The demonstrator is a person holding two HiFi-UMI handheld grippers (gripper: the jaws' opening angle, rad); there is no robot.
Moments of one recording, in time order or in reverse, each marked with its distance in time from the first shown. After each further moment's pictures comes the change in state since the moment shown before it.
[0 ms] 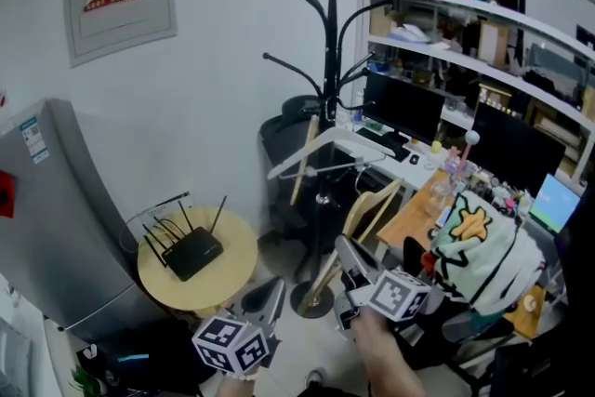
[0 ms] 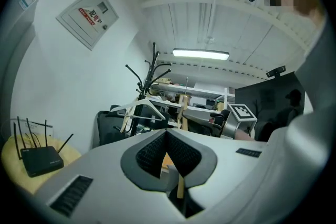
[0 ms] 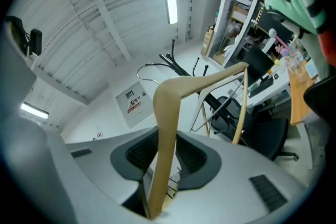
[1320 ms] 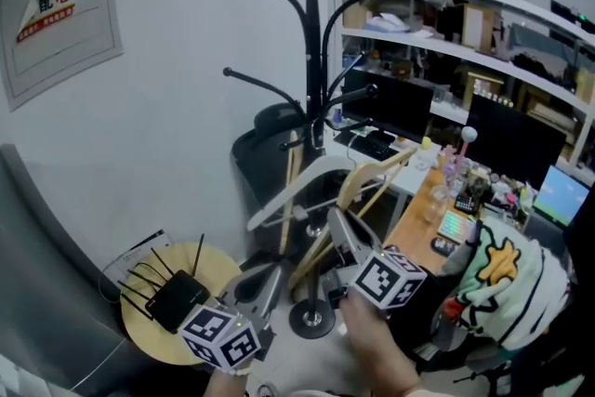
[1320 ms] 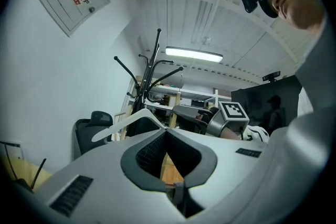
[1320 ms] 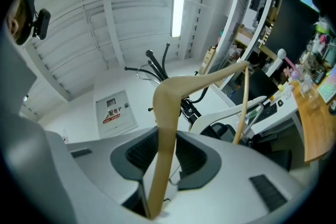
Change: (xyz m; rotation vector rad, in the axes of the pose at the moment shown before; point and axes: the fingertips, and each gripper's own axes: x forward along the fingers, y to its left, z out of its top) left arm 0.154 0.090 0.070 0.034 0.000 -0.197; right arm 0.157 -0.075 0.092 -0.124 -0.200 -0.104
